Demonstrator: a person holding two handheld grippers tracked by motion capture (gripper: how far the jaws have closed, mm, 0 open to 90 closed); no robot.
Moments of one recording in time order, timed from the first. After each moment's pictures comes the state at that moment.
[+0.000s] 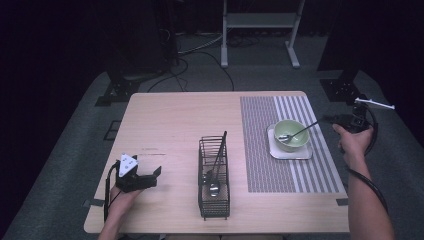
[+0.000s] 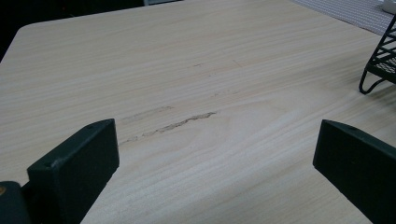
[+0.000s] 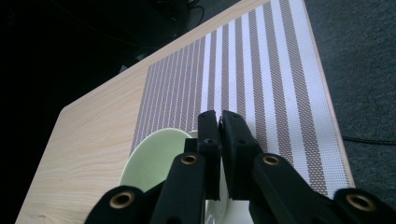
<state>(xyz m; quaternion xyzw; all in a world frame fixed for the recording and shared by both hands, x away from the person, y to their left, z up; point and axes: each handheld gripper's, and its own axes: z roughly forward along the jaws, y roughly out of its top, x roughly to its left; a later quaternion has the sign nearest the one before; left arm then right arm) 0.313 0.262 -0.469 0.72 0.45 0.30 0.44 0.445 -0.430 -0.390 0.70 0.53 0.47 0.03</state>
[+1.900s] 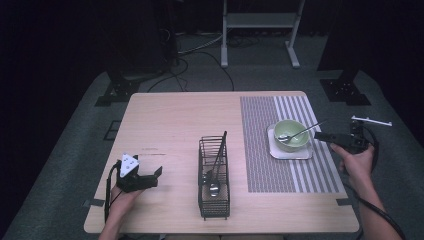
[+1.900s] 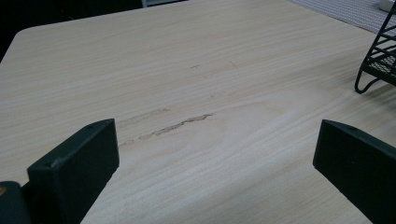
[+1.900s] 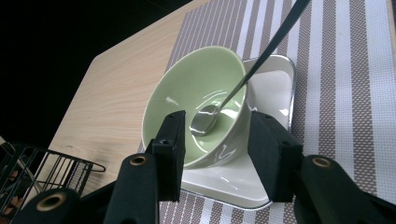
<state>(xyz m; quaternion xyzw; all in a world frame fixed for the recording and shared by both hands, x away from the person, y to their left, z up) 0.313 0.259 -0.468 0.72 0.44 0.30 0.44 0.393 -0.415 -0.411 0.63 0.60 0.49 -0.01</state>
